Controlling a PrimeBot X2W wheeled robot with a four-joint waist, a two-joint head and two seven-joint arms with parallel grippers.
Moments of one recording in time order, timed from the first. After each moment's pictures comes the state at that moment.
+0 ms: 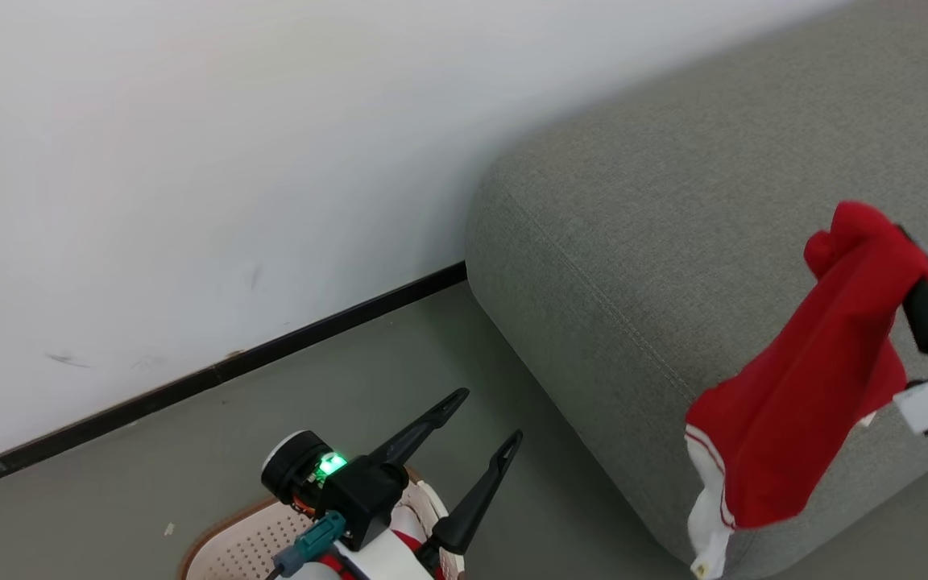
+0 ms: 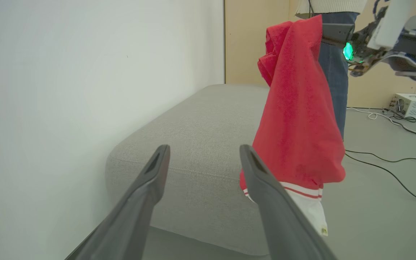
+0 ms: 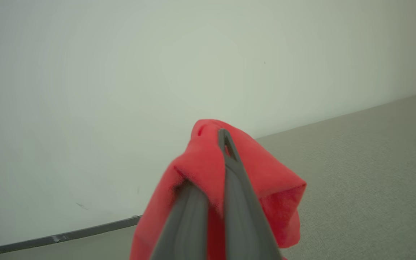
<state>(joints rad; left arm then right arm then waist) -0.27 0.11 -0.66 0.13 -0.34 -0.09 -0.25 -0.24 -0.52 0.20 0.06 0.70 0.12 -0.22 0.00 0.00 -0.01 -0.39</state>
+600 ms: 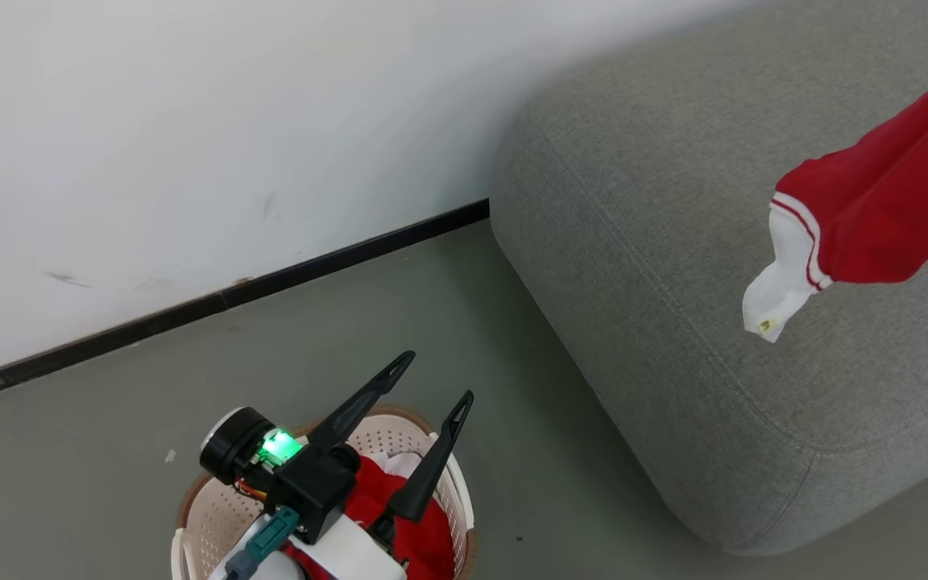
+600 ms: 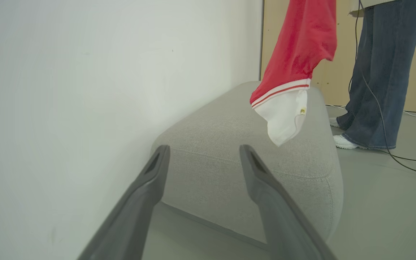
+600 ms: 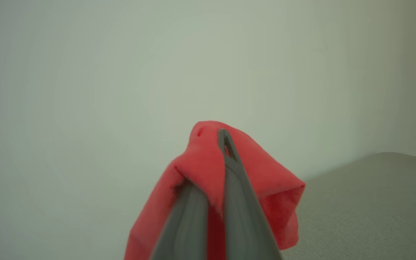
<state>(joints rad) -0.26 0.20 -0.59 0.02 -0.29 -0.02 -0.25 -0.73 -0.54 0.04 0.30 0.66 0.12 -0.10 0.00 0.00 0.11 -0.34</state>
